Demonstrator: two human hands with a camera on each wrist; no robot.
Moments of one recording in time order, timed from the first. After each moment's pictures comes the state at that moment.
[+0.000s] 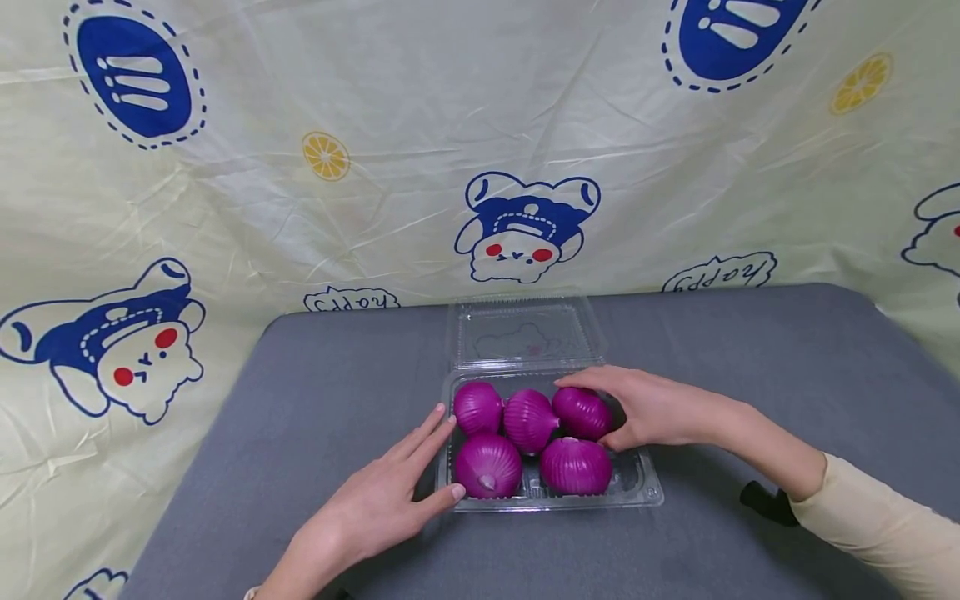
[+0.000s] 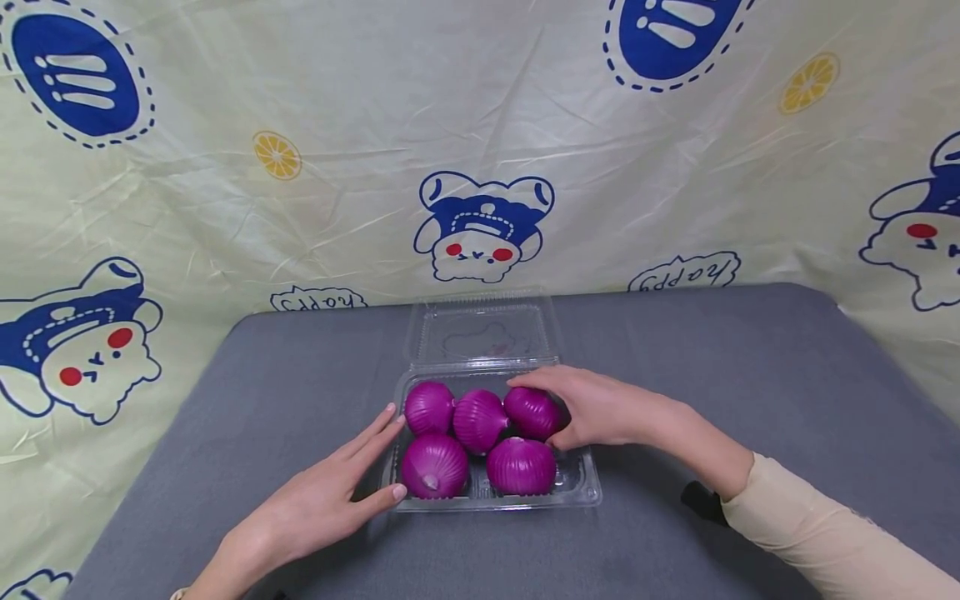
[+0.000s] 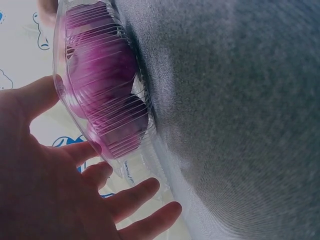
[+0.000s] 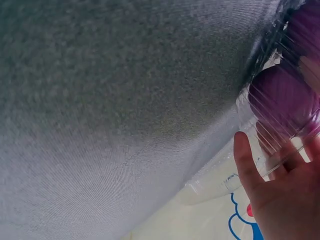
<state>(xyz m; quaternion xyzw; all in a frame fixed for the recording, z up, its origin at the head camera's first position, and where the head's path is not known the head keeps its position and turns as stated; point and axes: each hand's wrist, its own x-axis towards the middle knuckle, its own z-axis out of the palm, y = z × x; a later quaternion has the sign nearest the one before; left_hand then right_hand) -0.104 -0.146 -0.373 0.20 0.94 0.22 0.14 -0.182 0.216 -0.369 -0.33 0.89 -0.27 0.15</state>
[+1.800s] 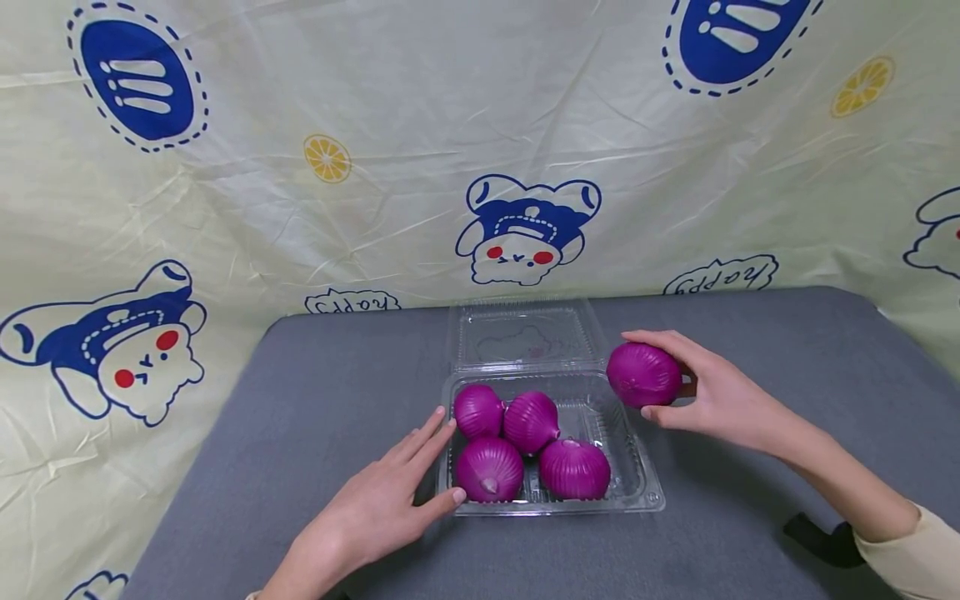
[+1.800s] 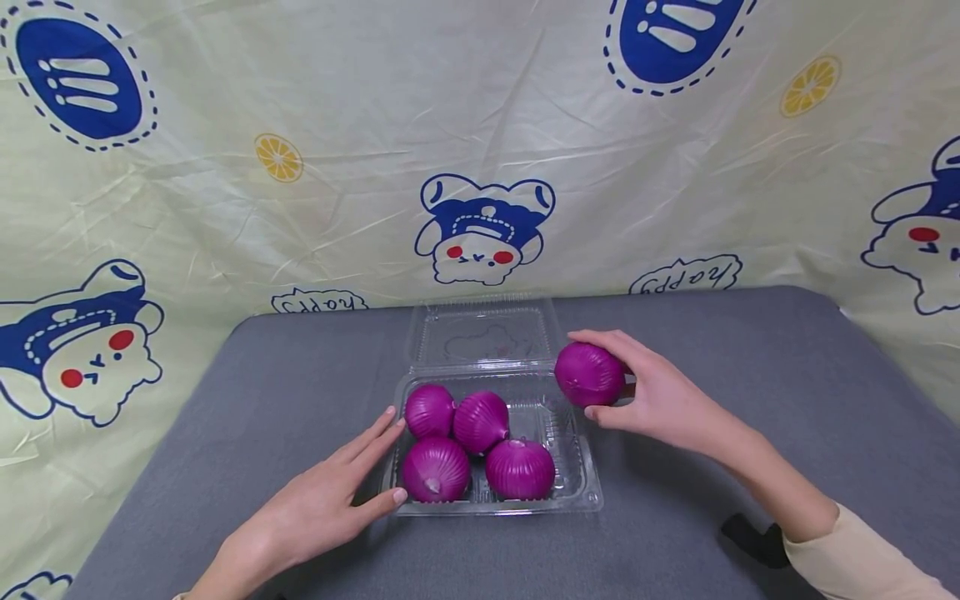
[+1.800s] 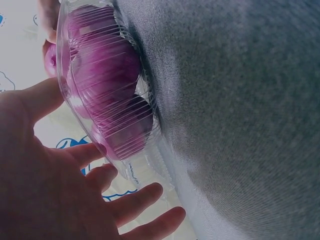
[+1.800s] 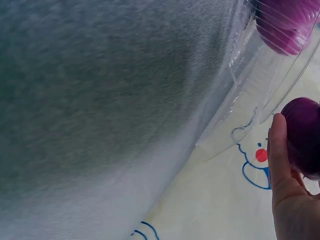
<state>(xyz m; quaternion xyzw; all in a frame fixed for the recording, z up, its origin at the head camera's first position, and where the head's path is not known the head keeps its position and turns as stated) -0.101 -0.144 -0.373 0.20 0.95 0.20 0.12 -0.160 0.259 -0.352 -0.23 0.89 -0.39 -0.02</state>
